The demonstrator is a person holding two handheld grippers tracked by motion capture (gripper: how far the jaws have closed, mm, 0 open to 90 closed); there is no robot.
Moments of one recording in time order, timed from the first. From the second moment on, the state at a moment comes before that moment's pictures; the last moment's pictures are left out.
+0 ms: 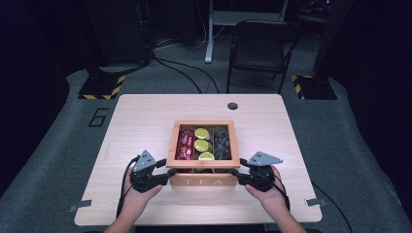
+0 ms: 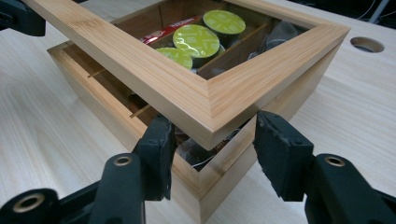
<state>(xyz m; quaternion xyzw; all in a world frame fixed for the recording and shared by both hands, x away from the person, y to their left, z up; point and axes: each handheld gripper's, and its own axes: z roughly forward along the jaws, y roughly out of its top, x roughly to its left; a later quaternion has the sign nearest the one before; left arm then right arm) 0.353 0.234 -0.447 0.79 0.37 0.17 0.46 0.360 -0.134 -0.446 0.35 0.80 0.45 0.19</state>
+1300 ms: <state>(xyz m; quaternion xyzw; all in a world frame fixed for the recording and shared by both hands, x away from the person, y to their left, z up) 0.380 0.235 -0.383 0.77 0.36 0.22 0.49 0.392 -0.132 -0.381 0.35 0.78 0.47 0.21</state>
